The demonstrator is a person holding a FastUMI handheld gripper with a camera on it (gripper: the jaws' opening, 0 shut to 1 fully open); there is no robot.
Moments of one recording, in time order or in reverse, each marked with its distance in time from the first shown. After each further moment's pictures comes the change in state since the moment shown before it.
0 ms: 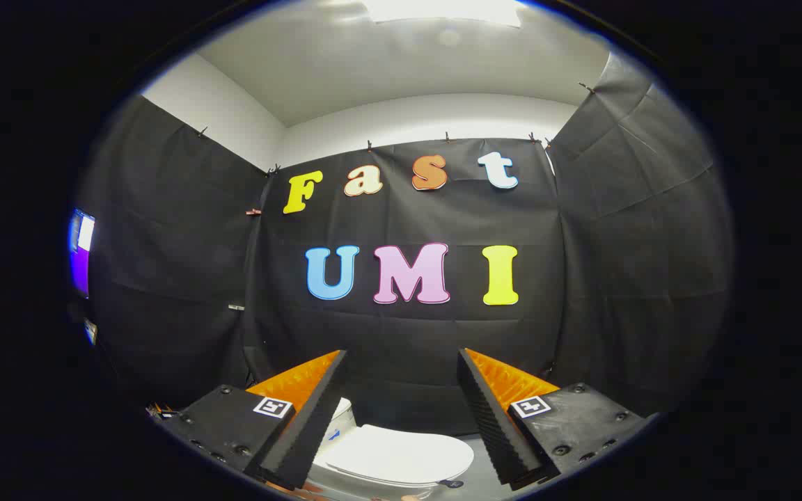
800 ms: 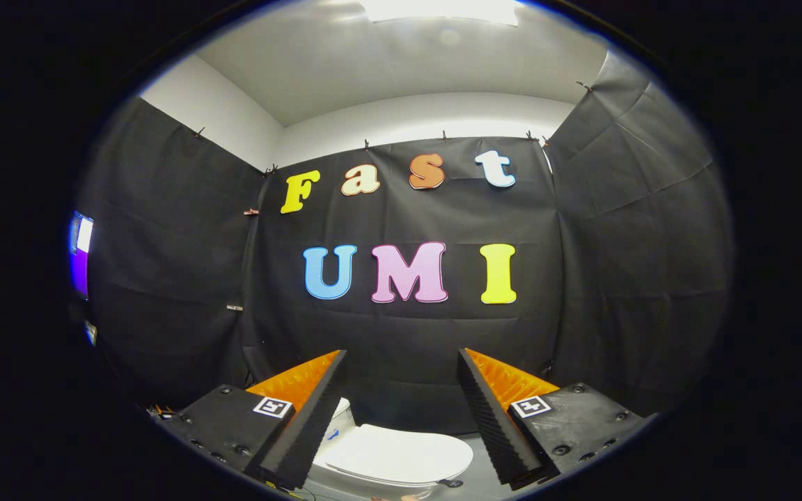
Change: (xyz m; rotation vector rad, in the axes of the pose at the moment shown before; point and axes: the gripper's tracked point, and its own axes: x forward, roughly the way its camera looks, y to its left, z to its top) arm 0.000 -0.007 0.001 0.006 0.003 -0.002
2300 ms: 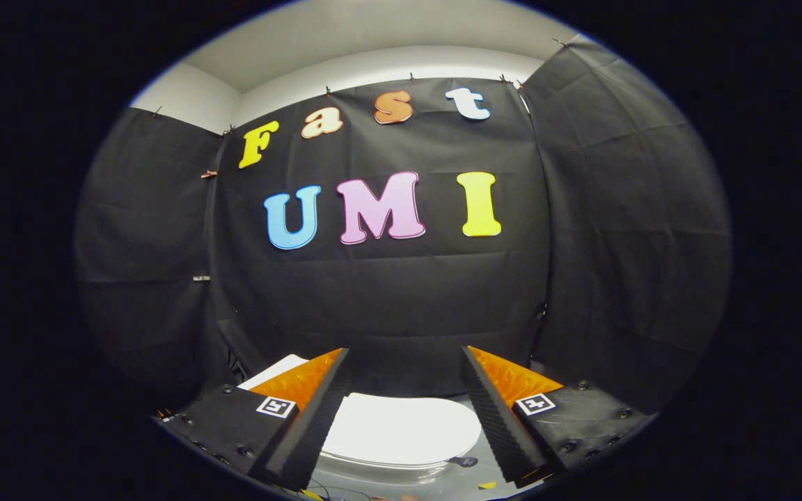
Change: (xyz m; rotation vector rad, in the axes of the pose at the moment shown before) arm 0.082 -0.042 -0.142 0.100 0.261 -0.138
